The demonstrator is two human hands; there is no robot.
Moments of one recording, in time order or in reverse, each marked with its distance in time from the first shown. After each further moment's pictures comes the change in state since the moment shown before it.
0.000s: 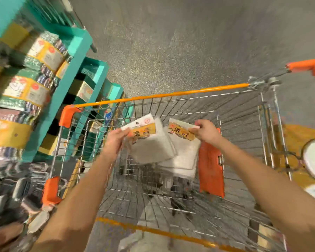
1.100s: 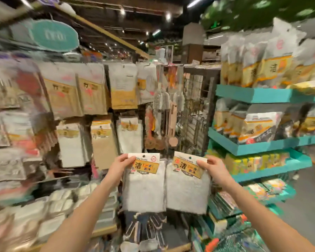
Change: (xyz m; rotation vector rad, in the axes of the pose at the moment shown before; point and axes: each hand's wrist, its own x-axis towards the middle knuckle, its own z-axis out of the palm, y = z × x) left_hand -0.483 -0.041 -0.488 -0.385 0.856 0.688; right_hand -0.352 -0.525 0.280 0.150 -0.454 -0.931
